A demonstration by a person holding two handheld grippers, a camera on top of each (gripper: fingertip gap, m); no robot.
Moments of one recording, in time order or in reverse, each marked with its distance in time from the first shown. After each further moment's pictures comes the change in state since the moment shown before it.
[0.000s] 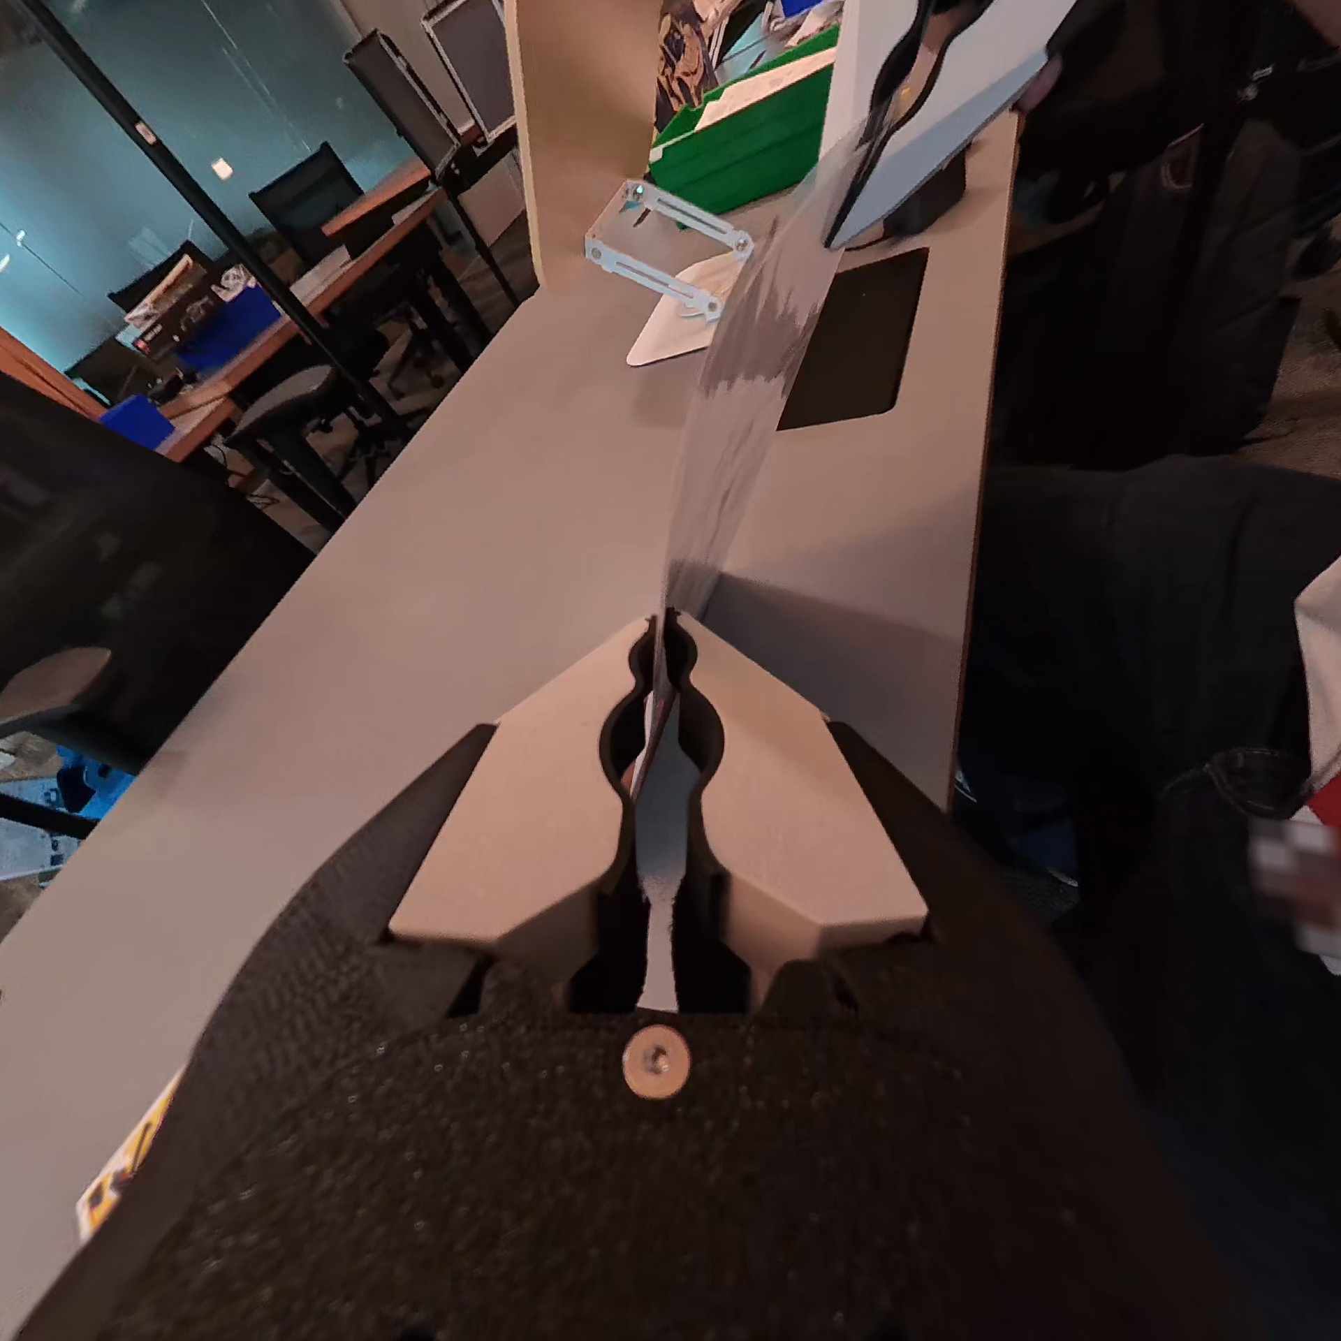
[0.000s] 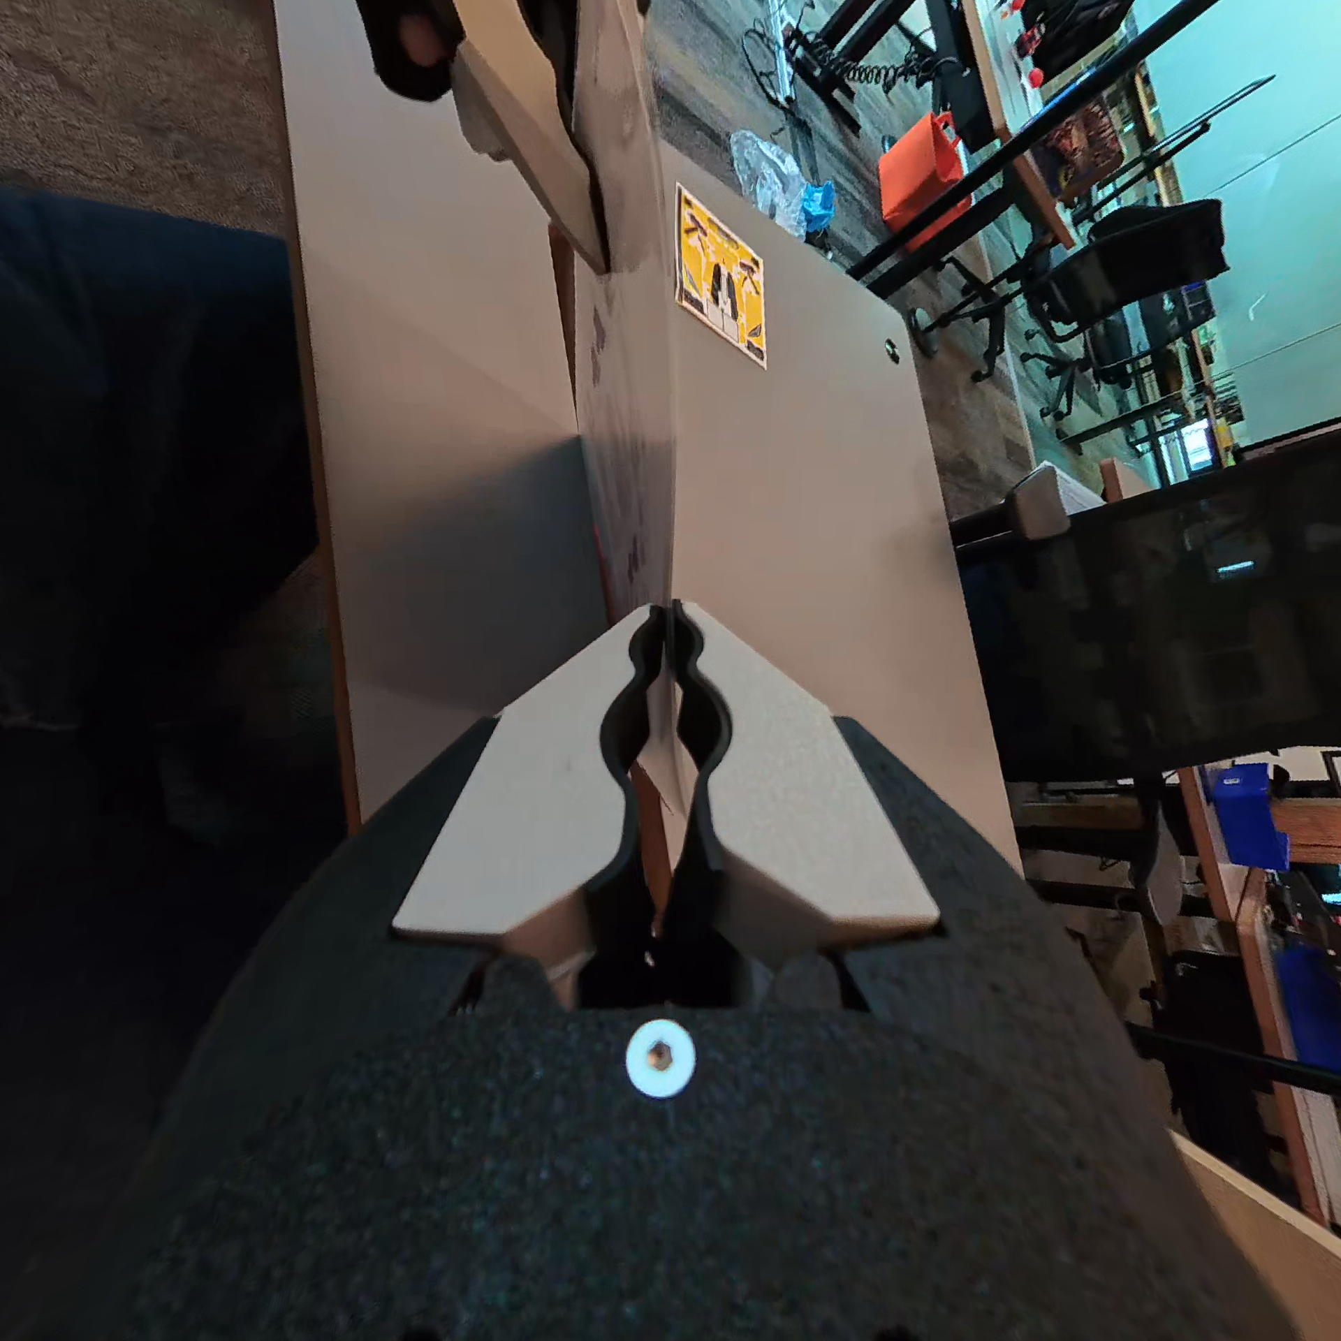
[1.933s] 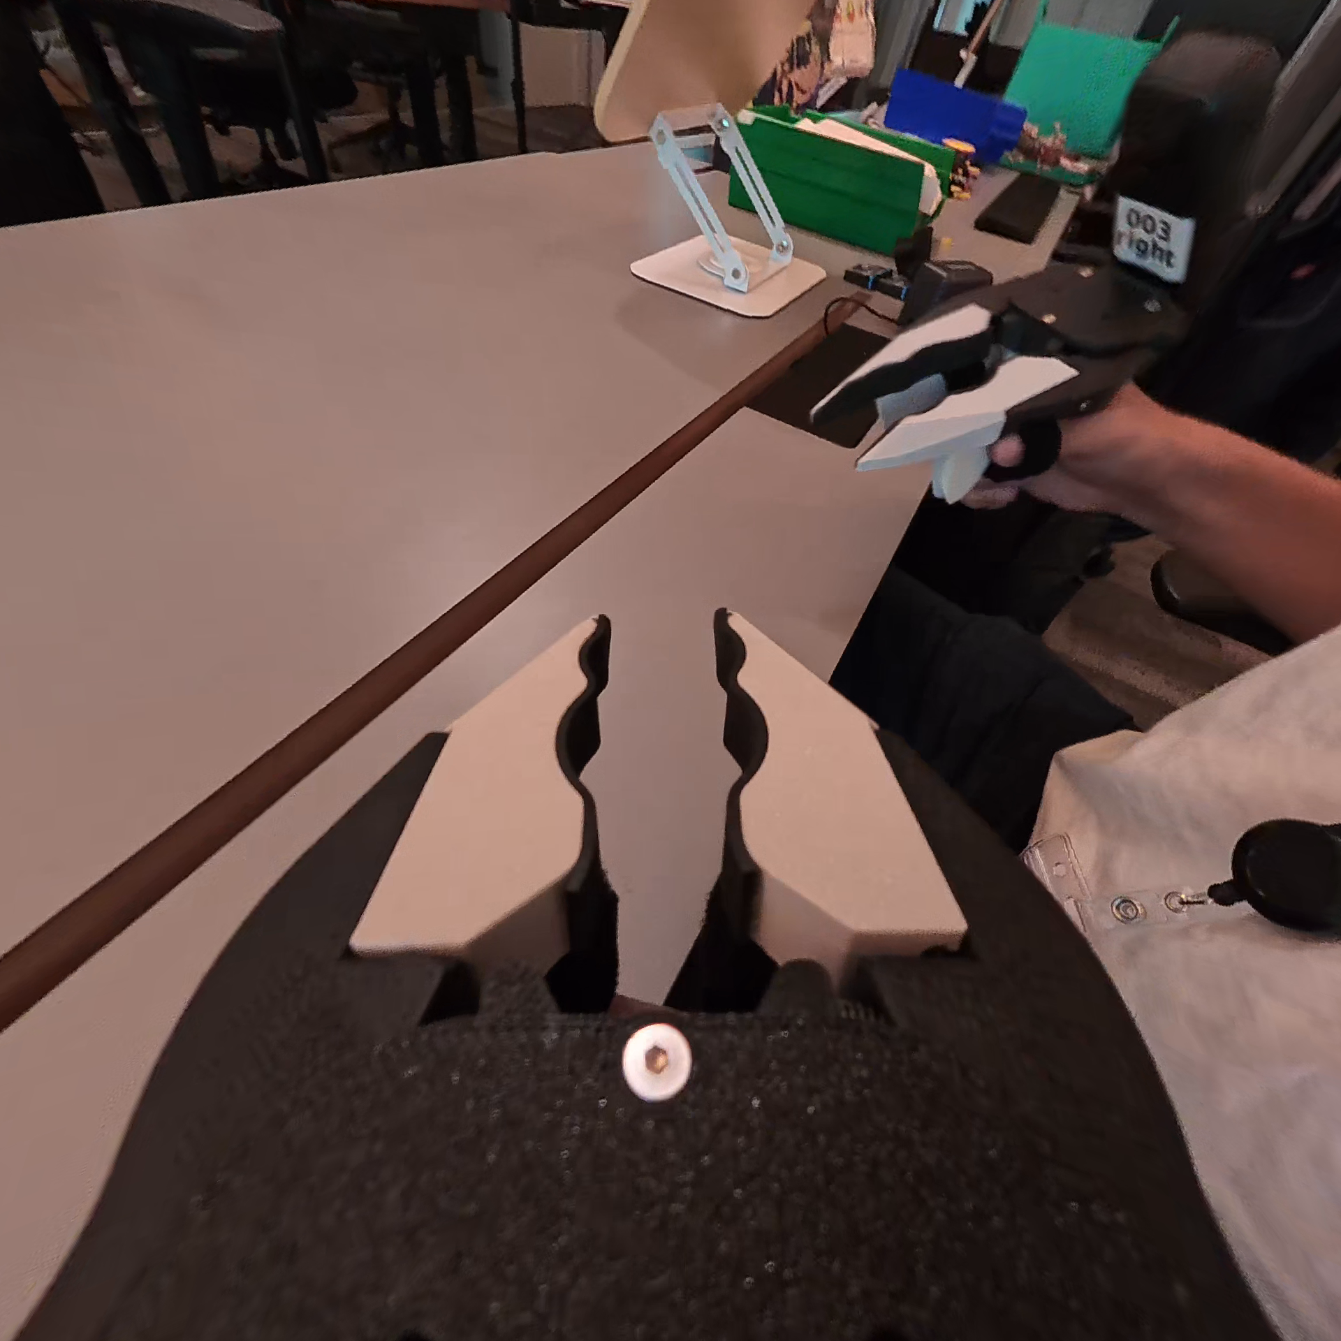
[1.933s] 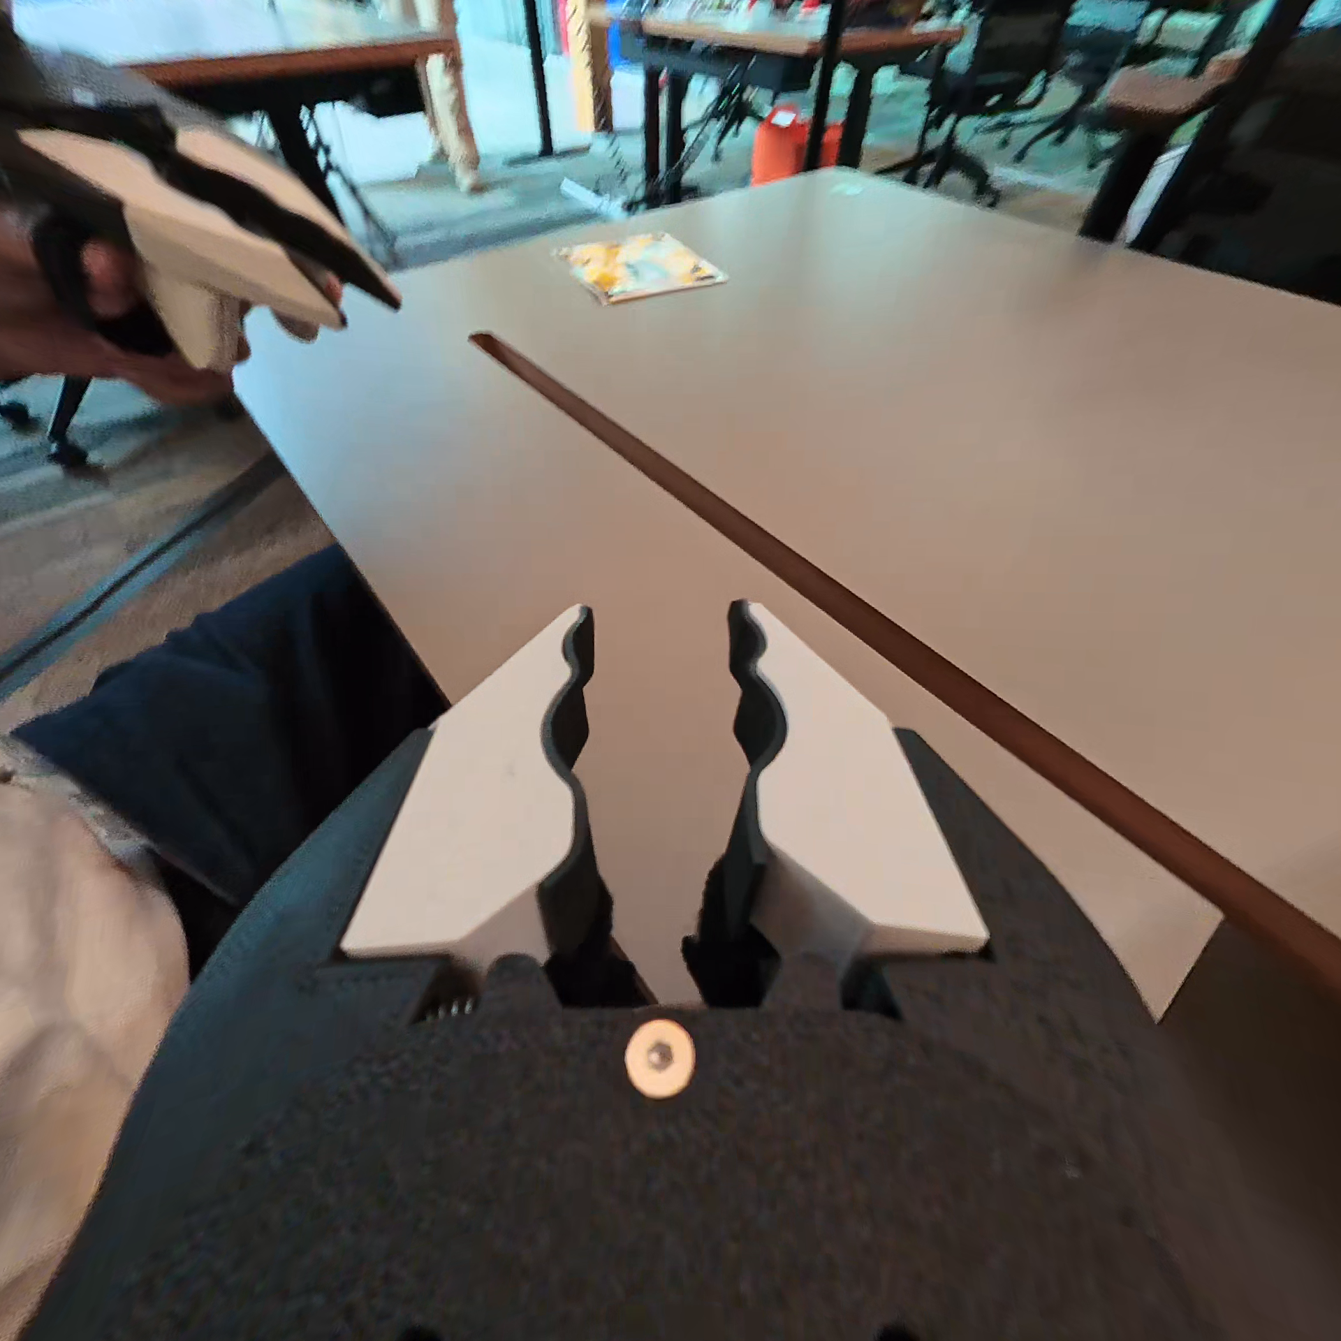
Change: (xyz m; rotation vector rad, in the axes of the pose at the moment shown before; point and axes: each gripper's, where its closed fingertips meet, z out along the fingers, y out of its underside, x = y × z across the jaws) left arm 0.029 0.056 0.003 0.005 0.016 -0.580; right arm -0.055 0.093 0.045 0.229 0.036 0.815
